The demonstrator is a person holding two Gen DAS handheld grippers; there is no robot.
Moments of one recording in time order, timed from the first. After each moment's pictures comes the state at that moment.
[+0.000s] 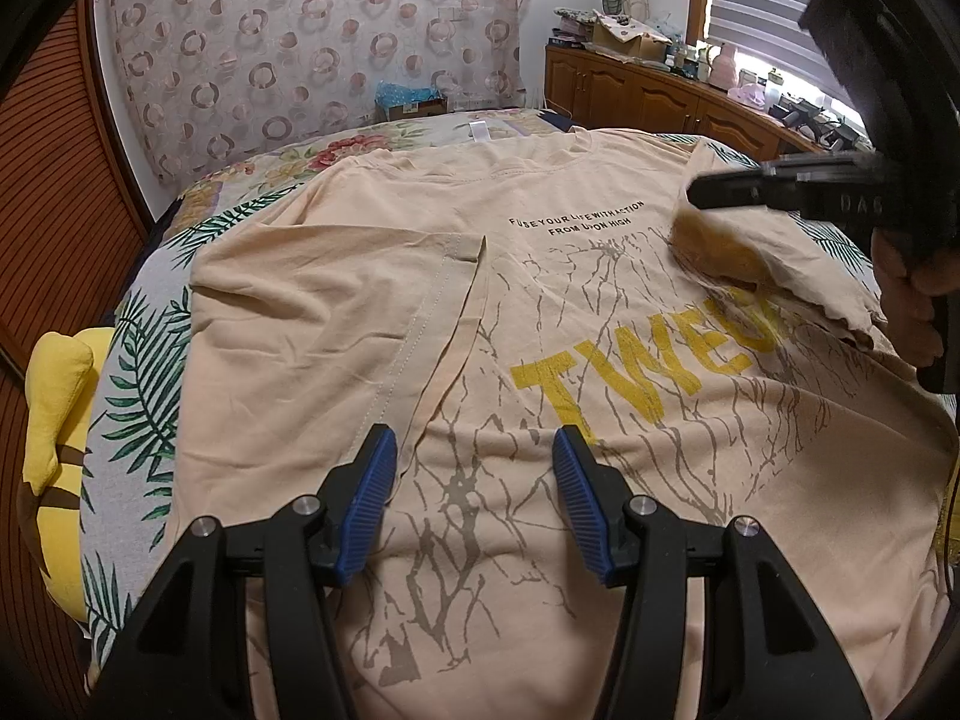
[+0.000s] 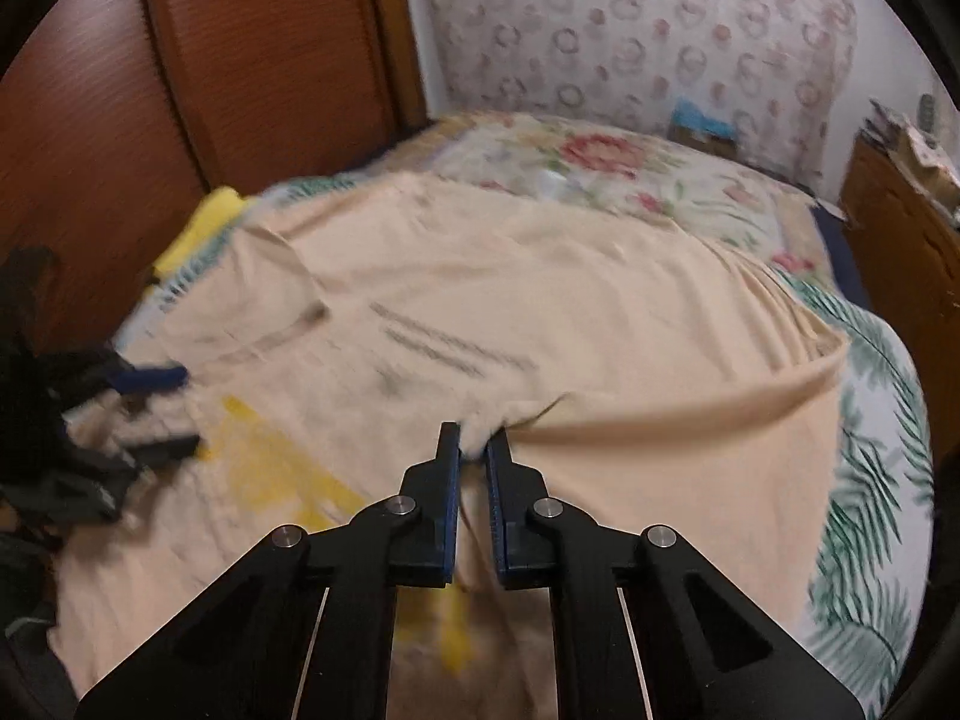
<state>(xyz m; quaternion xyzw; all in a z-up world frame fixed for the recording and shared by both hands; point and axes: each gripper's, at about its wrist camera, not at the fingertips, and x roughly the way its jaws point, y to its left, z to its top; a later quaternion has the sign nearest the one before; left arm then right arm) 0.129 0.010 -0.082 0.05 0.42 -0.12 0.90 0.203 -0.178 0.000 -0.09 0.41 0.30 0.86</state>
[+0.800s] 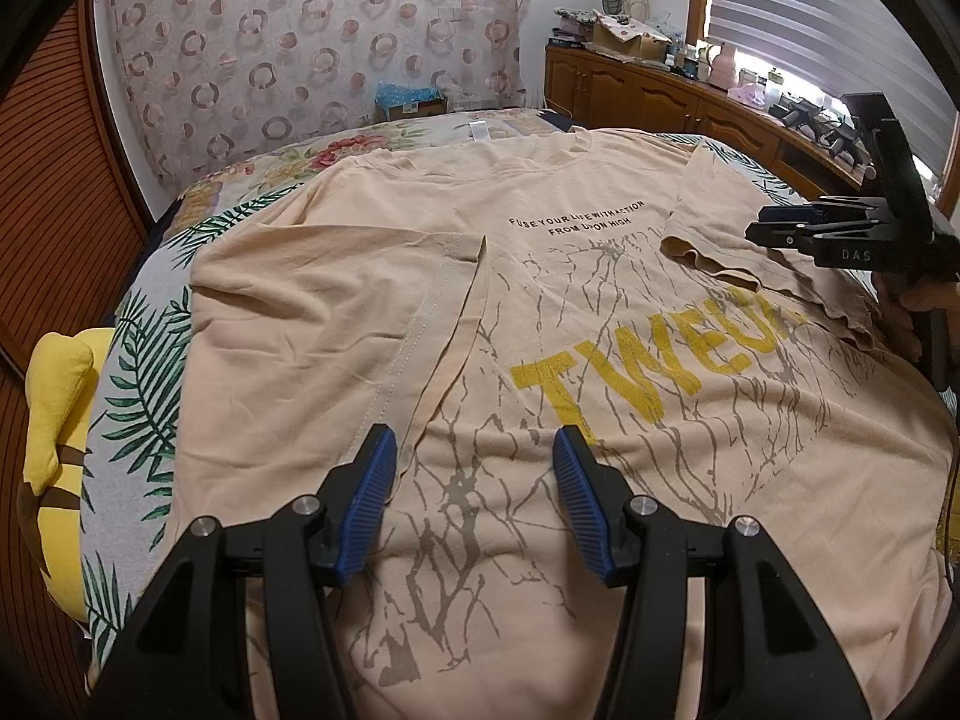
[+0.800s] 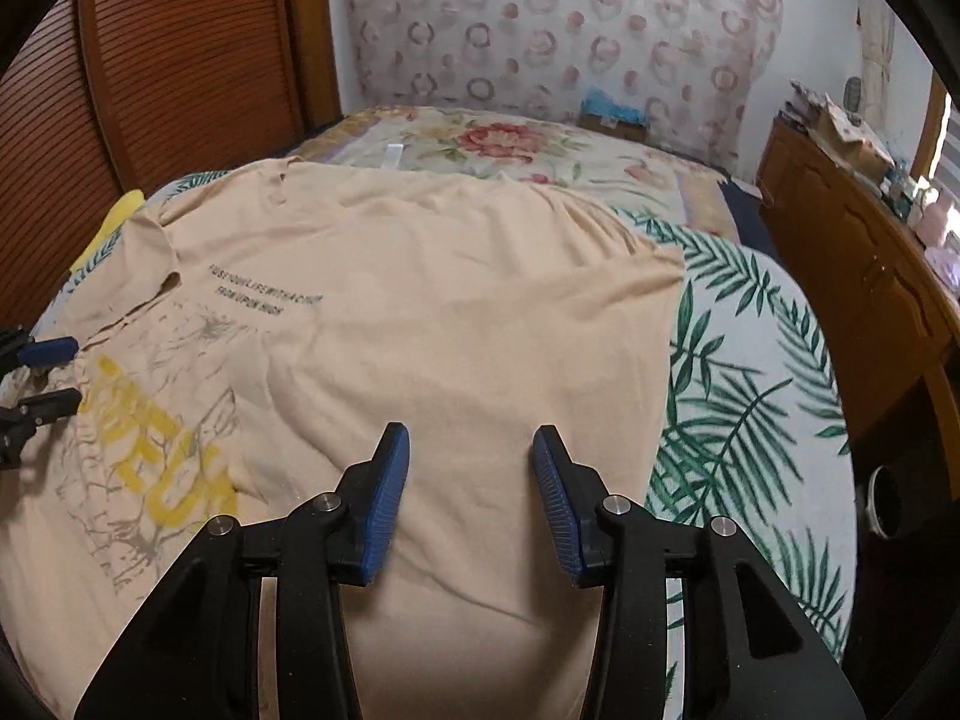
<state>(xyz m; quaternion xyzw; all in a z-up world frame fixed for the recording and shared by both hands) 0.129 0.010 -0.082 0.05 0.42 -0.12 0.90 0.211 -0.258 -0.029 -0.10 0.42 0.19 0.88</state>
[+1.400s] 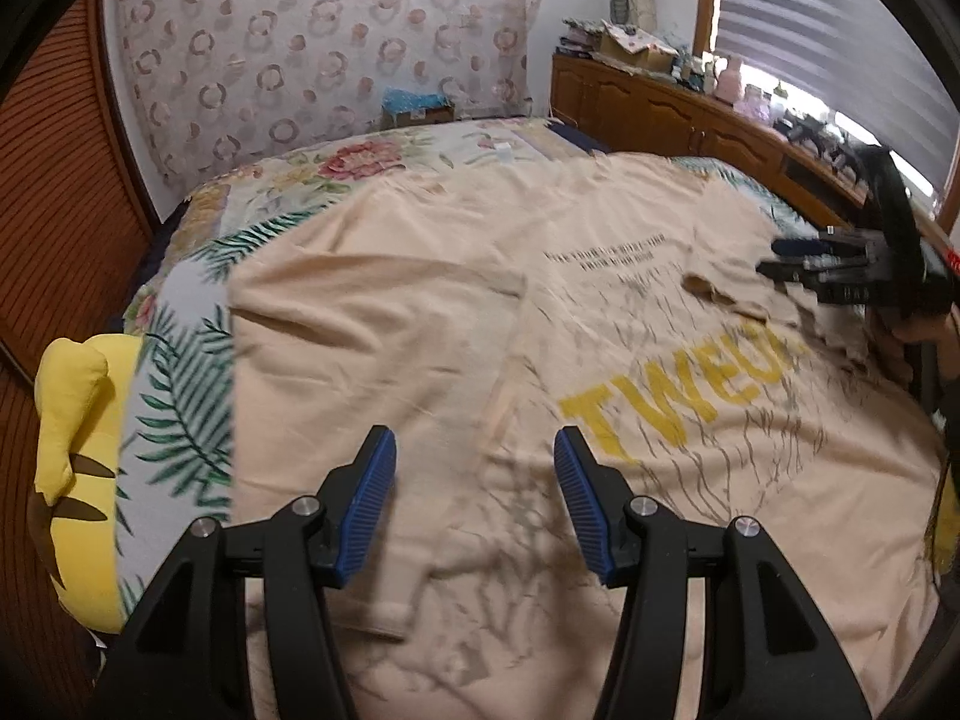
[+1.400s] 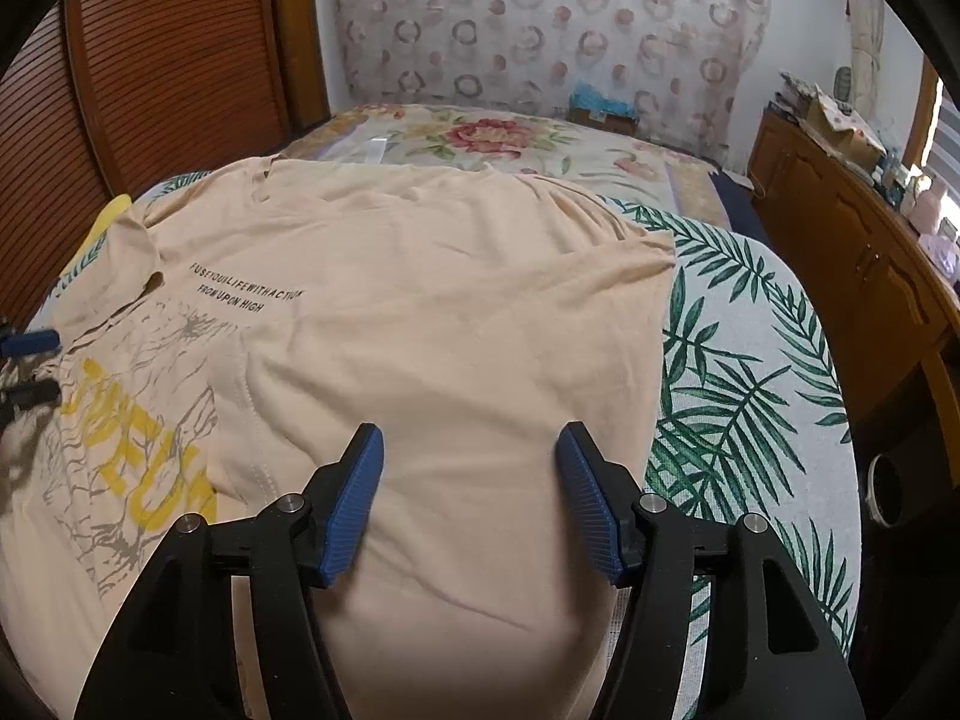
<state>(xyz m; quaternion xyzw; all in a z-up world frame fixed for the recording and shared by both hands) 0.138 0.036 -0.060 0.04 0.41 -0.12 0.90 0.212 -0.263 -0.033 -0.10 0.42 0.18 0.88</state>
